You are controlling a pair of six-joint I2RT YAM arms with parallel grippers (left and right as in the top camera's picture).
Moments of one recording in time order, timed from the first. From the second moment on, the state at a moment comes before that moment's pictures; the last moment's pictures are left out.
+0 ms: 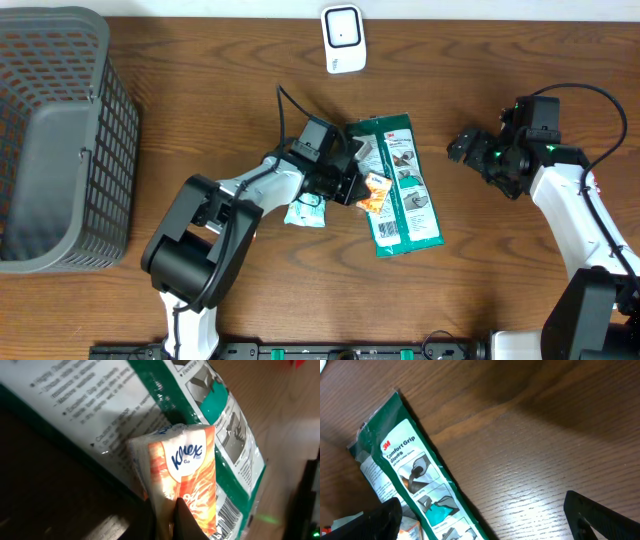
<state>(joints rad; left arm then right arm) -0.52 2.00 1.11 -0.19 0.68 -0.19 -0.08 1.57 1.04 -0.60 -0.21 0.47</state>
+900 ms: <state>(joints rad) -0.26 1.92 1.11 0.57 1.49 -1.40 -0.08 1.57 1.04 -0.60 -0.21 0.46</state>
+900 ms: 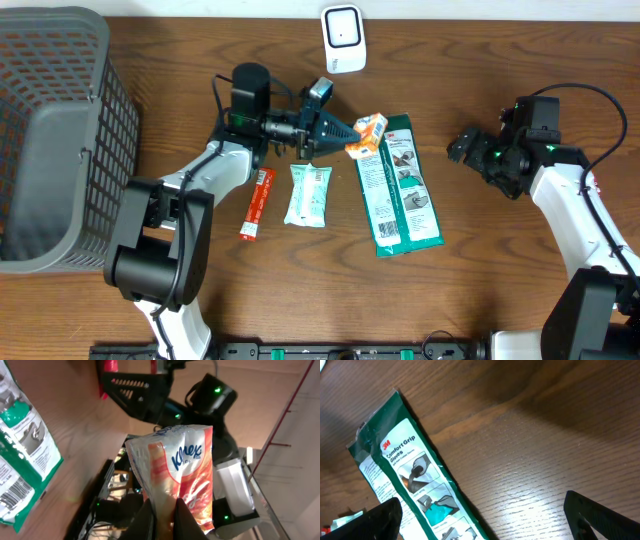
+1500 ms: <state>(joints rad) 0.00 1.41 1.11 0.66 1.50 -1.62 -0.08 1.57 1.04 -0.60 -0.21 0.46</state>
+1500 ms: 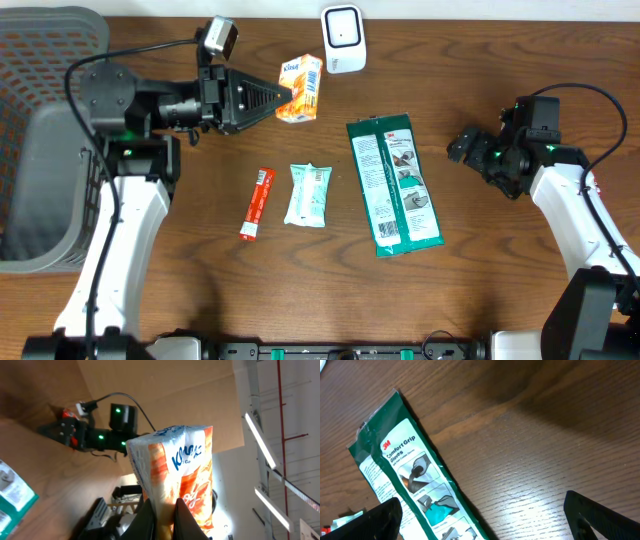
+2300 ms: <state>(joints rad) -0.01 1.22 1.11 0.65 1.50 -1.80 -0.08 1.57 1.04 -0.60 -0.21 0.46</state>
